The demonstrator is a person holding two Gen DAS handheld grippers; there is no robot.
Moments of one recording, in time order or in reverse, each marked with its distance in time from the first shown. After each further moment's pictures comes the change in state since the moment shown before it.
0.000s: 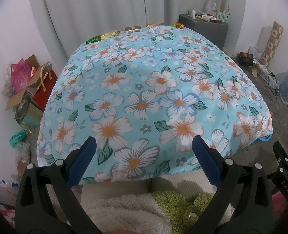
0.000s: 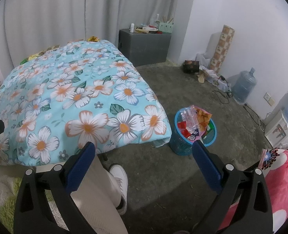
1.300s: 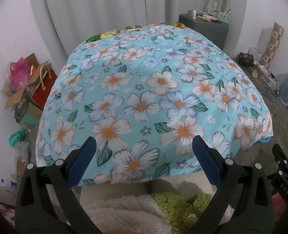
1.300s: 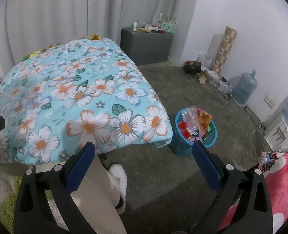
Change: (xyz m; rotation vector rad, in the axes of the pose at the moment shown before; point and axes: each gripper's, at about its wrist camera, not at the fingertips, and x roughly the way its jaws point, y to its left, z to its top) left arm 0.002 0.000 0.002 -0.011 0.000 0.001; right arm -0.001 0.009 -0.001 -0.011 0.003 -0.014
